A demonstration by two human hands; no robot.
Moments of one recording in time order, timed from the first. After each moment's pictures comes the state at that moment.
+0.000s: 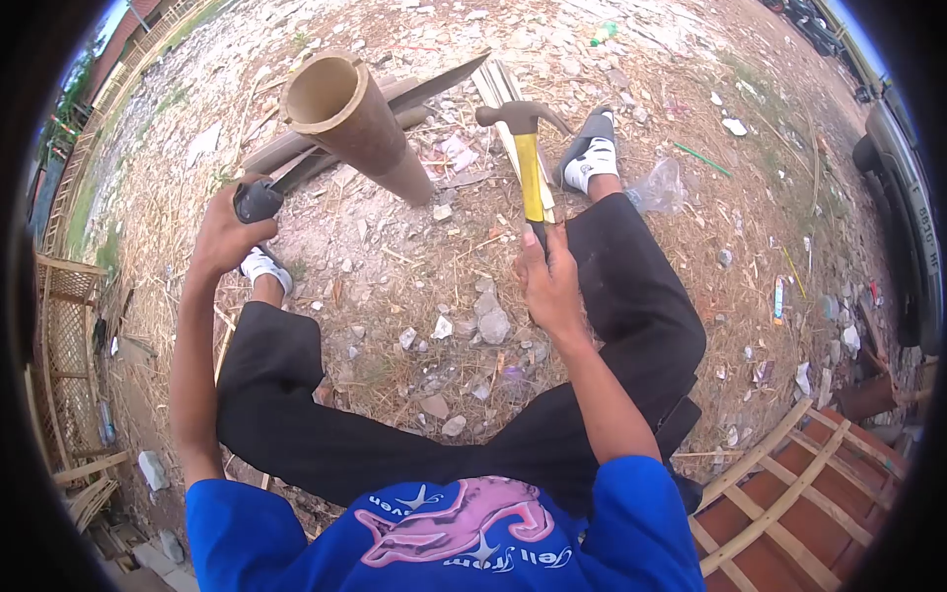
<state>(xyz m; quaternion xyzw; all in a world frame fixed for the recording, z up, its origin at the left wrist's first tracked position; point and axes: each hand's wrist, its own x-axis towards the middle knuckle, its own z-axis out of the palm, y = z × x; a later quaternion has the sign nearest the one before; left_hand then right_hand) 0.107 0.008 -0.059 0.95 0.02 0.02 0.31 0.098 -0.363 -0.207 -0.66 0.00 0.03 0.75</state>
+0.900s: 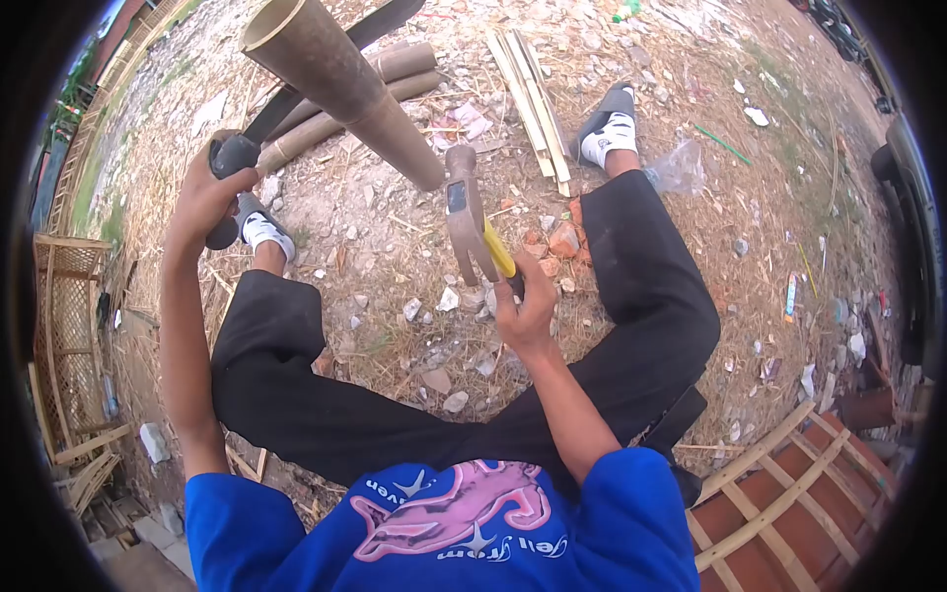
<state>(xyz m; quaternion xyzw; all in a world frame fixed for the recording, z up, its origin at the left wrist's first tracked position) 0.107 0.024 -0.054 0.93 0.11 0.05 0.35 0.049 -0.333 -0.269 -0.78 -0.13 -0.22 0.57</state>
